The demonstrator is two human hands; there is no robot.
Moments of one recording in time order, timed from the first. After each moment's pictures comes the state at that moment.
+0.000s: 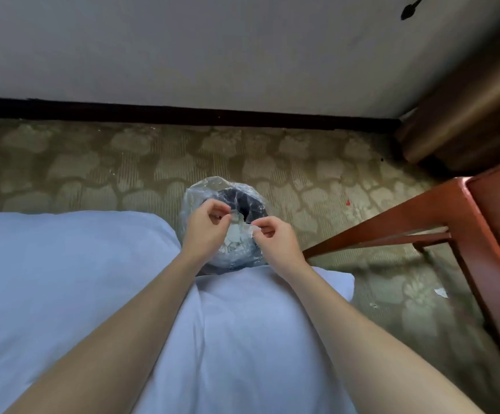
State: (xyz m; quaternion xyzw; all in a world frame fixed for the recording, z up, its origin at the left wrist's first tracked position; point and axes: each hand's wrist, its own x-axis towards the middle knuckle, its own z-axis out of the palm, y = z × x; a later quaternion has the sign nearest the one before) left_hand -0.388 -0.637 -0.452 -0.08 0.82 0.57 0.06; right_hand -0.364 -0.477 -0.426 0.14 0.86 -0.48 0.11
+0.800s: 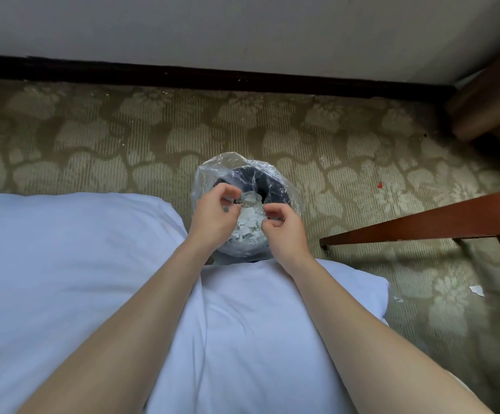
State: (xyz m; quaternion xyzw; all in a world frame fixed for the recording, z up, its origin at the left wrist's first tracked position) left_hand -0.413 -0.646 -0.491 -0.09 0.84 0.52 0.10; right_hand -0.390 -0.493 -0.490 0.21 0.82 -0.51 0.13
